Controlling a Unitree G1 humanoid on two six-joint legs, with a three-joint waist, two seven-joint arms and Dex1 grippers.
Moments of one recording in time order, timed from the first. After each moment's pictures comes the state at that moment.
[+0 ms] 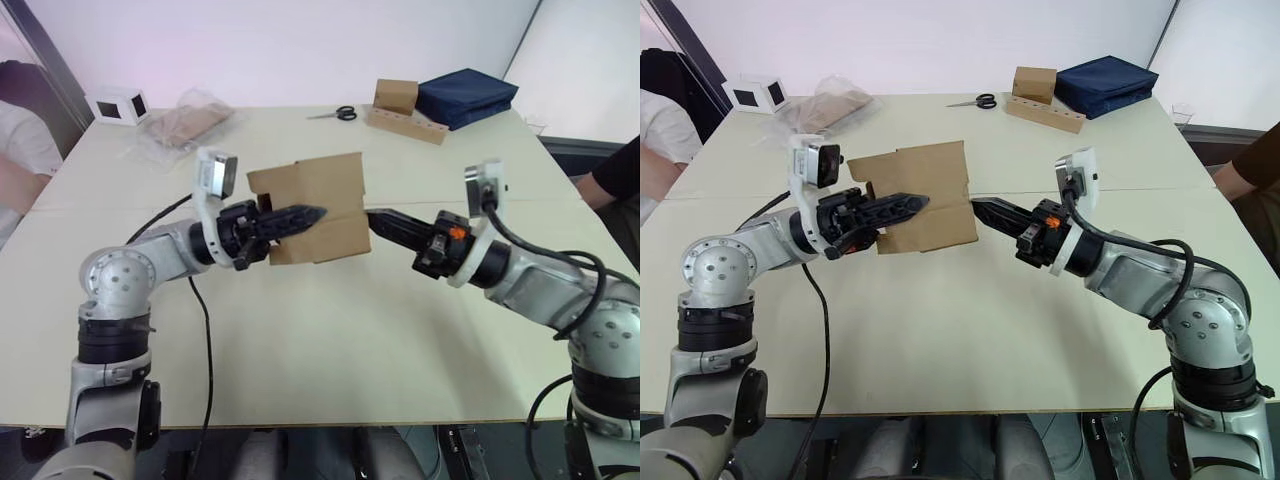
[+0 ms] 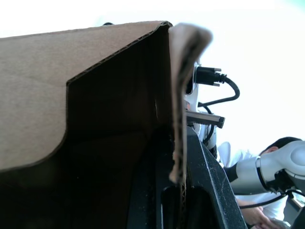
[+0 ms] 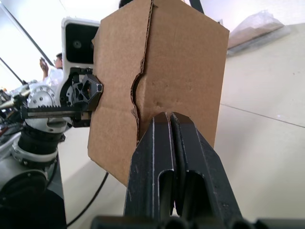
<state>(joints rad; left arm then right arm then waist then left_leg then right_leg) -0.66 0.48 0.18 -0.11 -1.17 1.06 -0.88 -0.46 -0.69 -0.15 -0.50 1.42 0.89 0.22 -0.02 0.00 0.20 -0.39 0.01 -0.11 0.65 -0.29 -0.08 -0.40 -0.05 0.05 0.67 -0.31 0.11</state>
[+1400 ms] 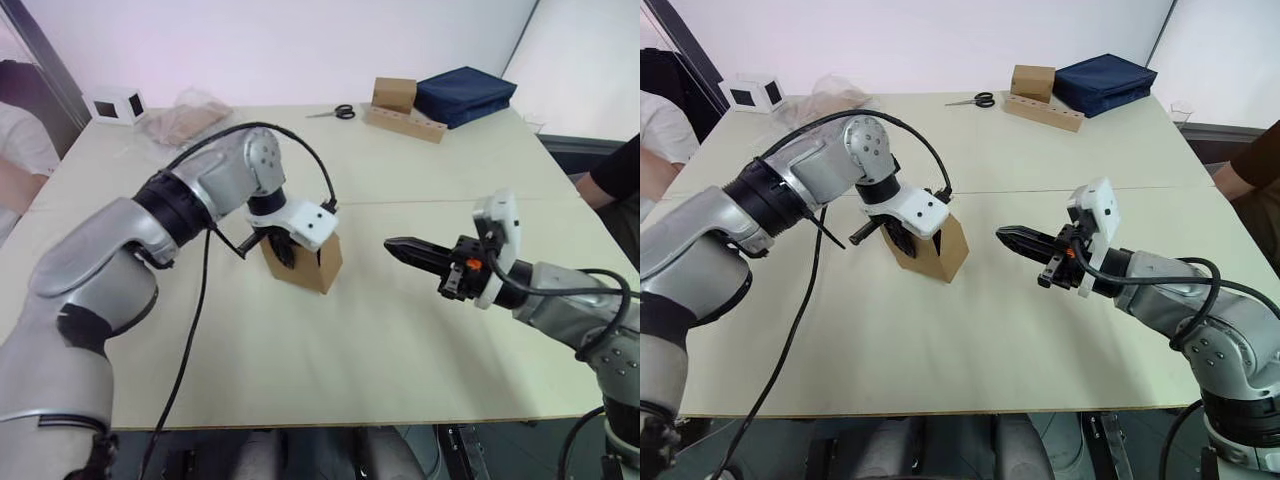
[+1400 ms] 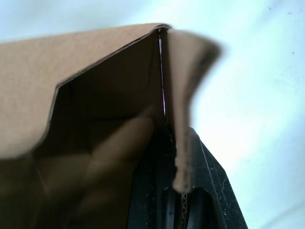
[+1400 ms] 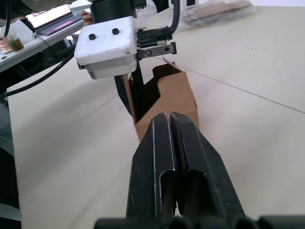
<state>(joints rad) -1.49 0.63 -1.10 0.55 -0.10 0.05 -1.61 -0.29 -0.78 -0.19 -0.56 1.06 0.84 0.50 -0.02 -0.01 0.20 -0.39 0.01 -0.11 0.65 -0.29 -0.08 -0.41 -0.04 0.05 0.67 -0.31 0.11</state>
